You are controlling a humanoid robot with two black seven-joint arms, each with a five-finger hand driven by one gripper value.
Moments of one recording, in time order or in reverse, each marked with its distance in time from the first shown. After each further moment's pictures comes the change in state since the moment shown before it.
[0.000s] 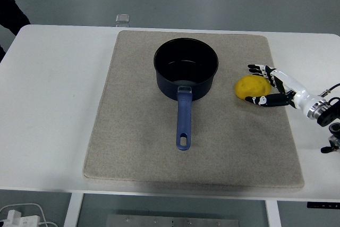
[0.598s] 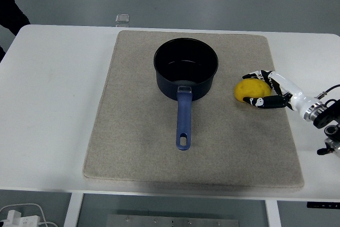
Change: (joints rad) left arm 0.000 0.000 -0.001 0.000 0.000 0.000 0.000; right arm -0.003 0.019 0.000 -0.002 -0.025 -0.024 -0.010
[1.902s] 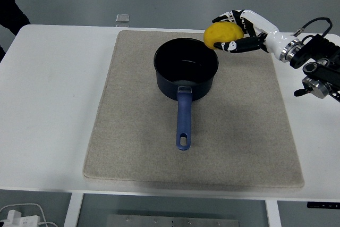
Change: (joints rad) left arm 0.000 0.000 0.000 0.000 0.000 0.000 0.000; right arm 0.443 0.172 -0.262 -0.119 0.243 0.038 0.001
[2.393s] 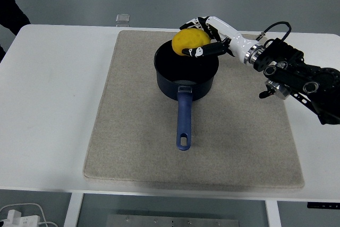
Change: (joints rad) left arm 0.000 0.000 0.000 0.001 0.000 0.001 0.000; right arm -0.006 0.200 -0.003 -0.133 -0.001 -0.002 0.000
